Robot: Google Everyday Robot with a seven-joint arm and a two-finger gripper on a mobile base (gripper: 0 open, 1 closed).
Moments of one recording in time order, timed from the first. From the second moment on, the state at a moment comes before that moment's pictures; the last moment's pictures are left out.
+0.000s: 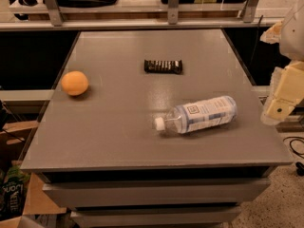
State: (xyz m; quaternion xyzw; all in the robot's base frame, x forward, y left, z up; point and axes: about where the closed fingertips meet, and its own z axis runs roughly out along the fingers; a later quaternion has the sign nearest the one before) arm 0.438 -0.216 0.980 -0.60 0.78 -0.04 0.16
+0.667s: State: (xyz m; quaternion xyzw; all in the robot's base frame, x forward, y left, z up) arm 0.450 -0.213 0.986 -0.59 0.78 -0.05 0.18
